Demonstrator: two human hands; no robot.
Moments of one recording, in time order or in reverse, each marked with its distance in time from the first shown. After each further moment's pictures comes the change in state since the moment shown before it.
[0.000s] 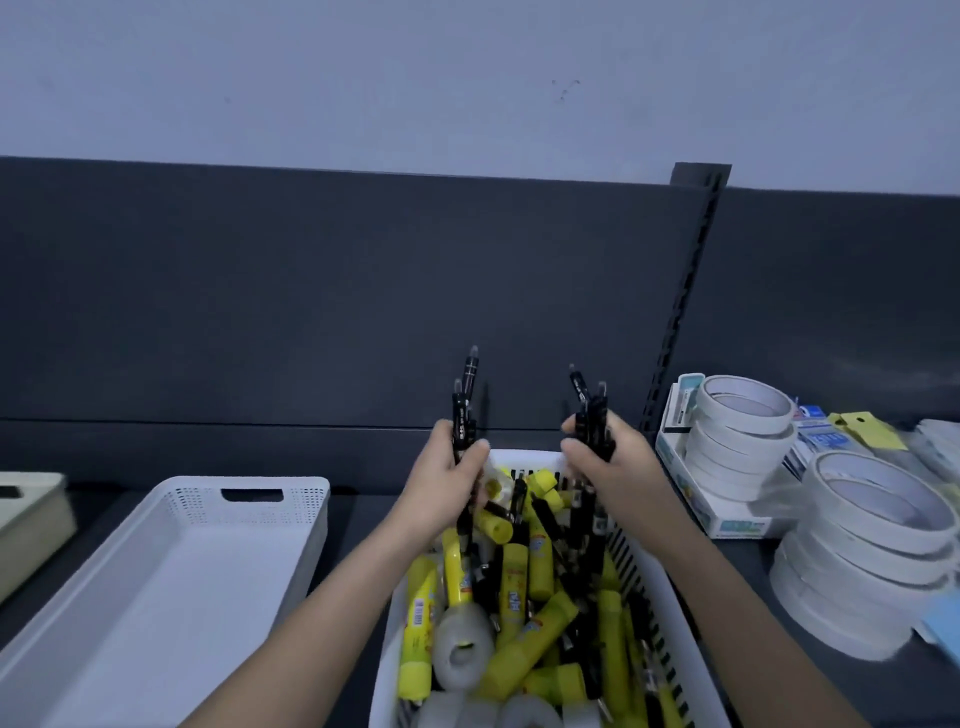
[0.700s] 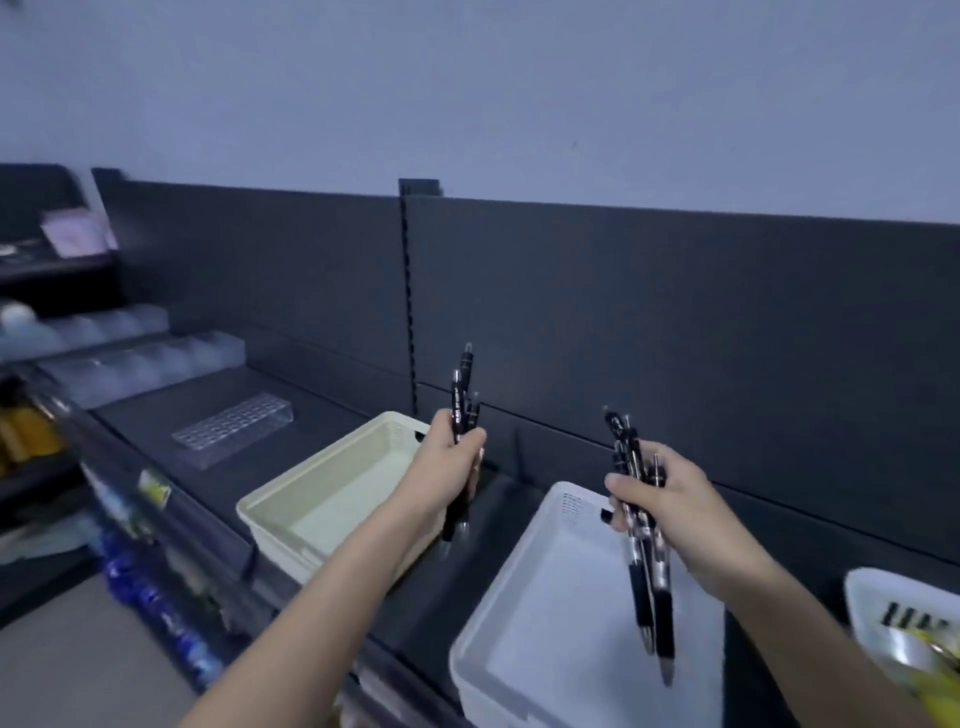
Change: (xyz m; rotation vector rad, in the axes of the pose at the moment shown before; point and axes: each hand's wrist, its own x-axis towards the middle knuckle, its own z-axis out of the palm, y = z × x) left_hand -0.088 -0.046 -0.348 -0.061 0.575 -0.167; right_hand 0.015 -0.127 0.298 0.276 -0.528 0.093
